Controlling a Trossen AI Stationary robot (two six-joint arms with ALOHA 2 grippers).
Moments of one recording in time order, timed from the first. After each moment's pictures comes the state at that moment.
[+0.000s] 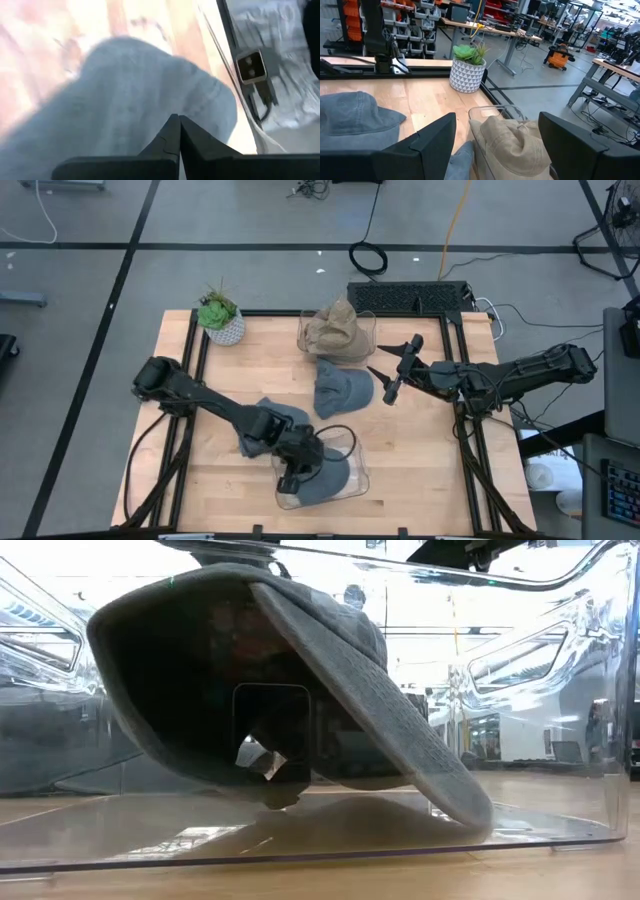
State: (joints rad) left arm -0.38 1.81 1.42 -0.58 0.16 -0.25; right arm 0.17 0.97 0.74 0.02 0.68 -0.08
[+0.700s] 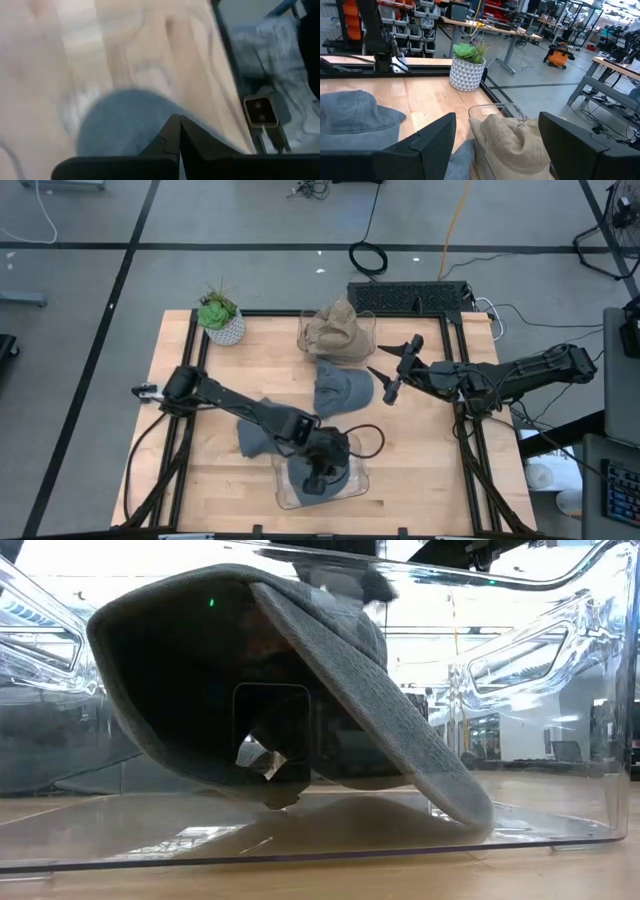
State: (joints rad) left arm -0.32 2.04 1.68 -0.61 0.23 -0.20; right arm 0.17 0.97 0.74 0.01 0.68 -0.07
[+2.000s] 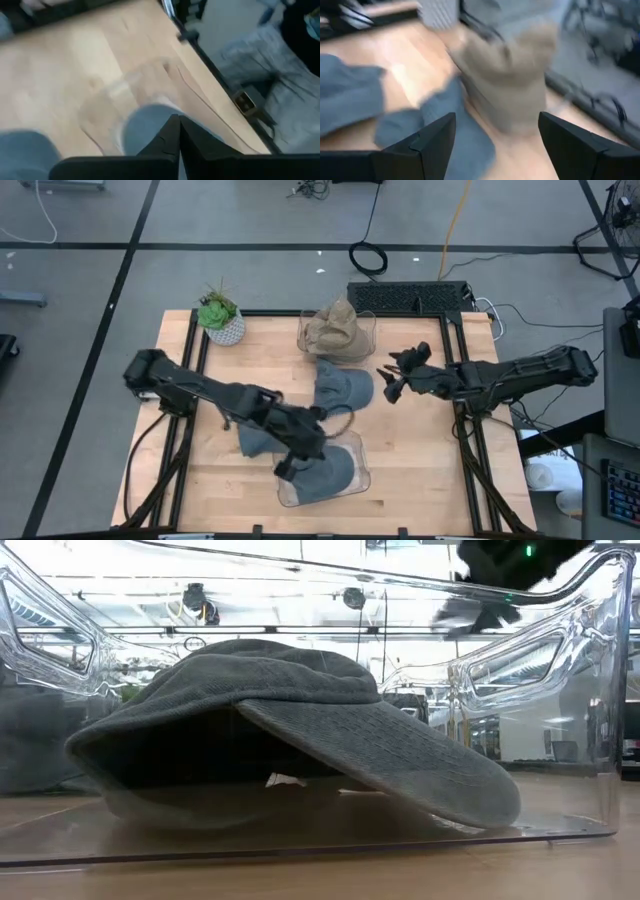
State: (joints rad) left arm -0.32 1.71 1.56 -0.59 0.14 0.11; right arm 0.11 0.97 0.73 -0.40 0.68 0.42
